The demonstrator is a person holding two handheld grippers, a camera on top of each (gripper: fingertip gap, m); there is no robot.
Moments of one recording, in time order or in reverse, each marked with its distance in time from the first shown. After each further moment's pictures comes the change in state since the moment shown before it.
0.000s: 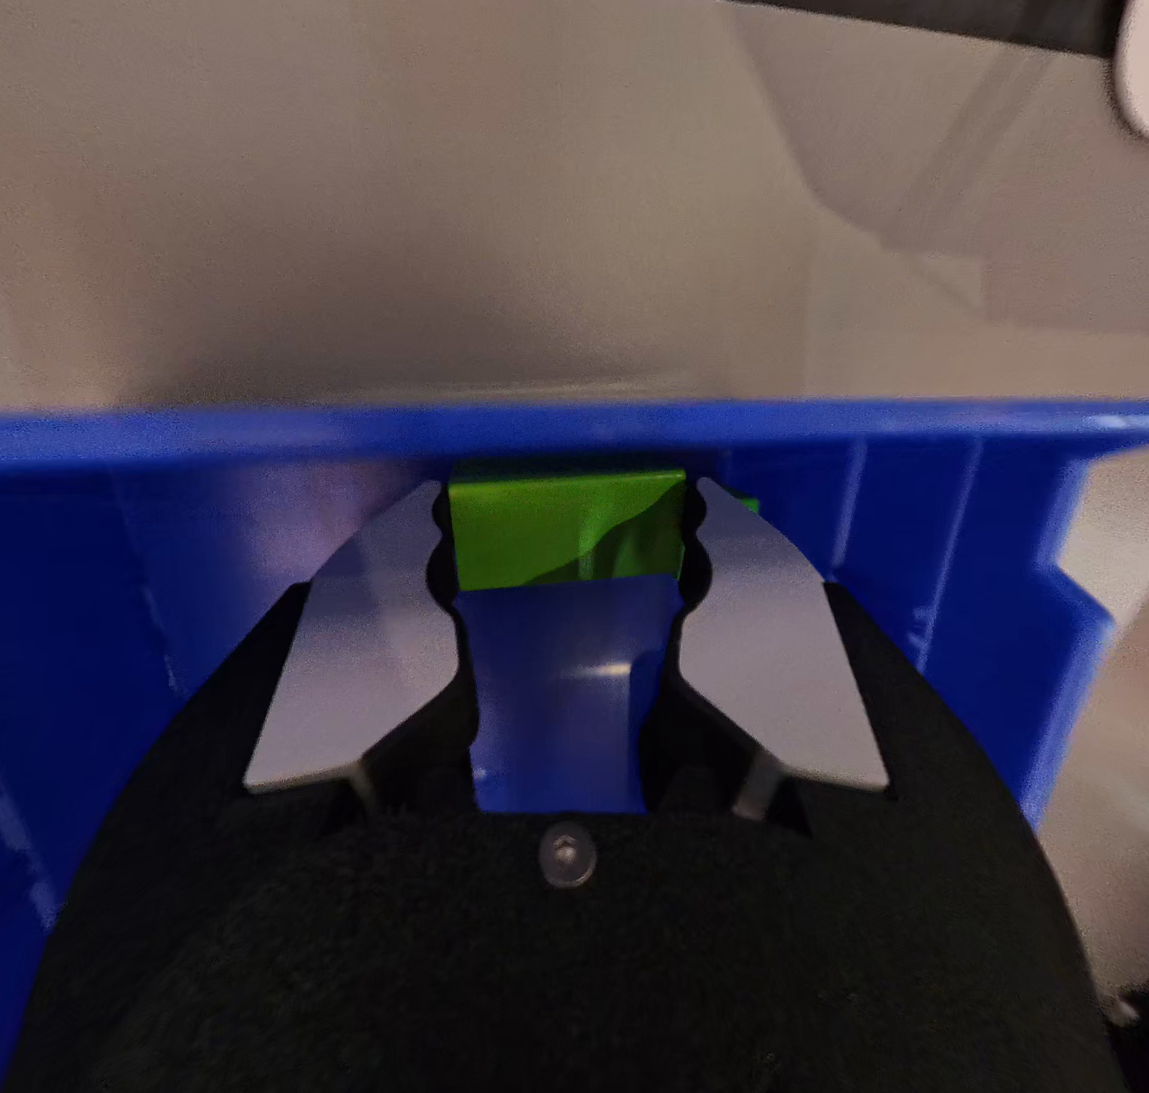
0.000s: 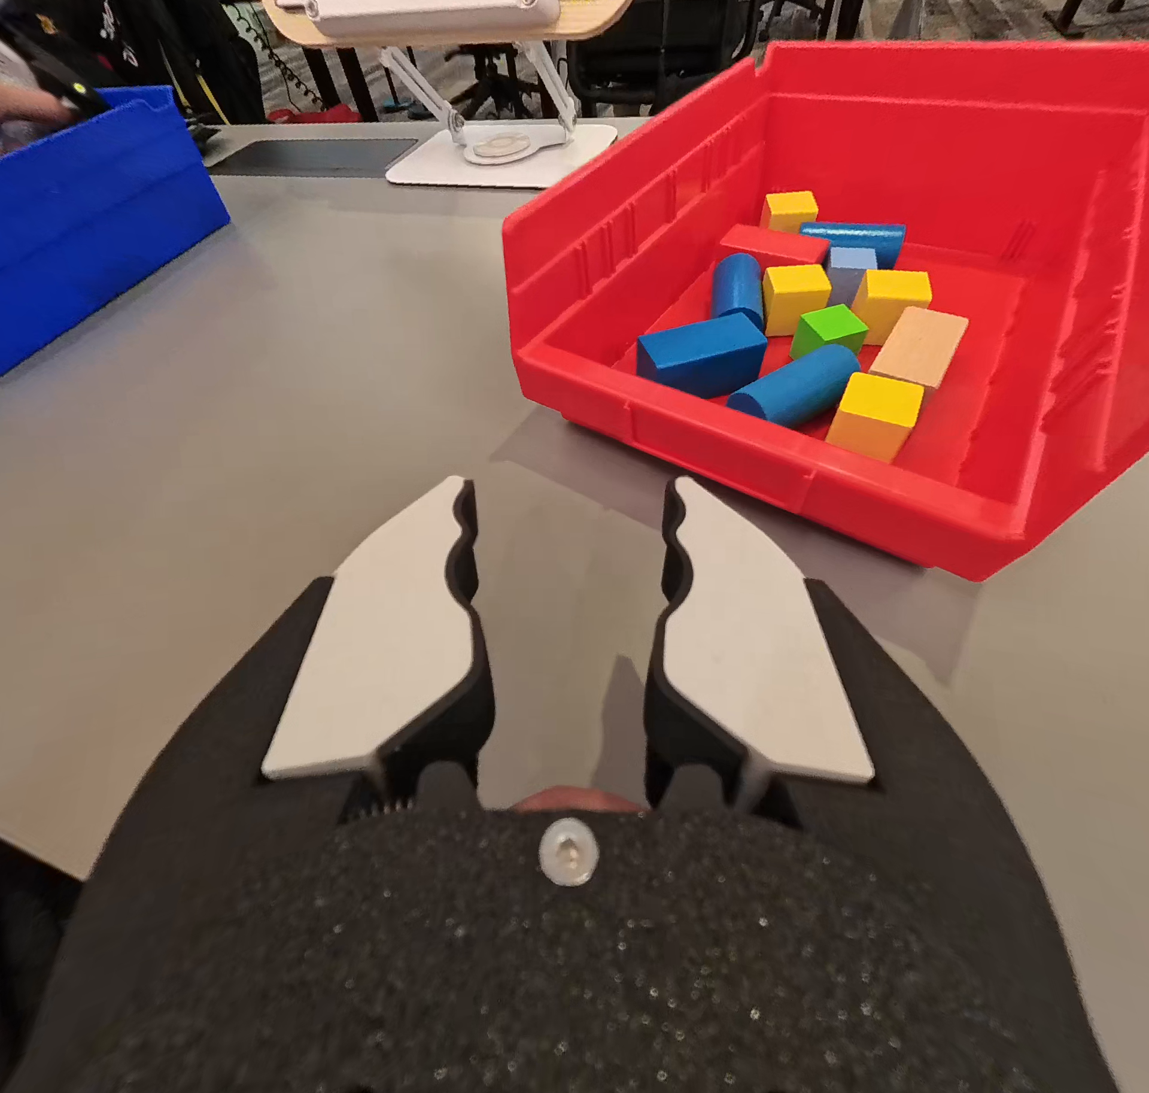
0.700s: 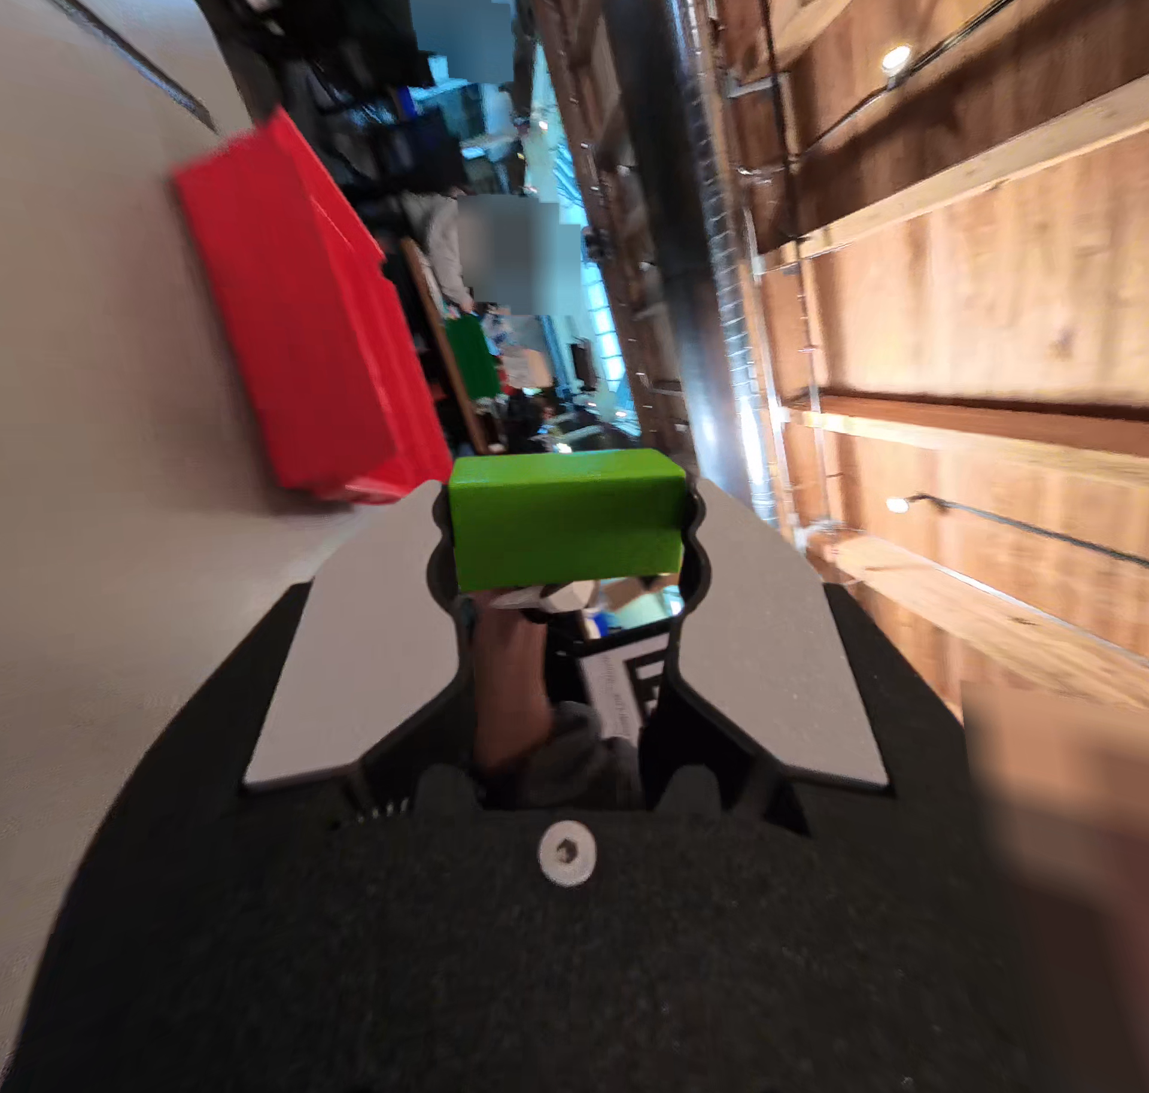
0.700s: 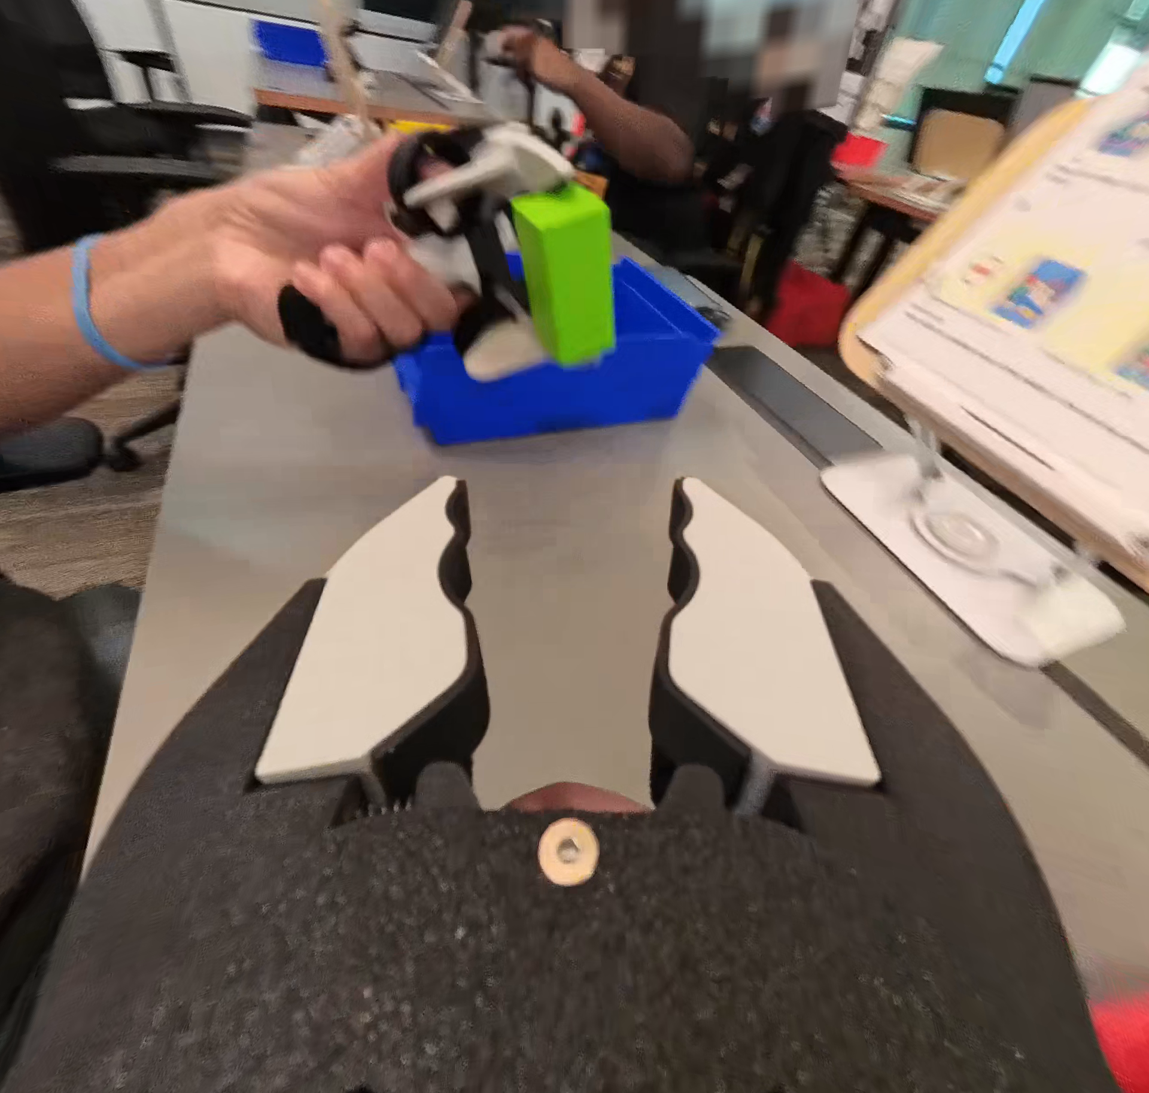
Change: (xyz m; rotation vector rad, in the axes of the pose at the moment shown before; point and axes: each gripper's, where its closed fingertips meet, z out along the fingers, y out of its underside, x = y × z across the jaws) left arm 0.280 0.161 -0.188 0.160 1.484 -0.156; right arm -0.194 -0.127 0.072 0.168 -0.791 -0.463
